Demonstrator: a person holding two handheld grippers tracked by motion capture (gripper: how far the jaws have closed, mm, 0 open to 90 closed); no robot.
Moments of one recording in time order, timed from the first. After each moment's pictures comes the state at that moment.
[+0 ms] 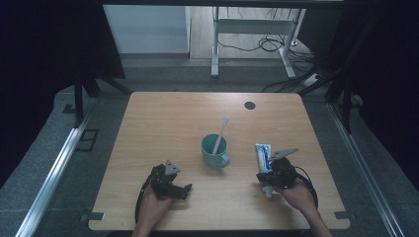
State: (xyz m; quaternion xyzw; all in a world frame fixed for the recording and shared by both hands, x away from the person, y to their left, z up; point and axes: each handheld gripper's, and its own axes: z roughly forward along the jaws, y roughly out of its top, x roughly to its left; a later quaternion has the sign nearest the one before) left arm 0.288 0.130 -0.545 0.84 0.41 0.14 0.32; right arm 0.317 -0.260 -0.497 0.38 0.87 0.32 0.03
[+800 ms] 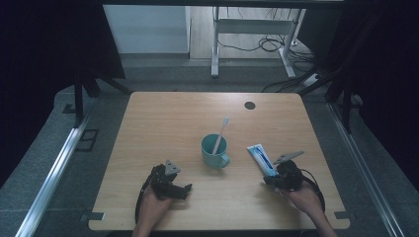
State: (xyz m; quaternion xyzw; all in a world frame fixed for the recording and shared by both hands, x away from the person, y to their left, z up) left arm 0.288 0.130 -0.545 0.84 0.41 0.14 0.33; right arm 0.314 -0.282 -0.506 0.39 0.87 0.30 0.04
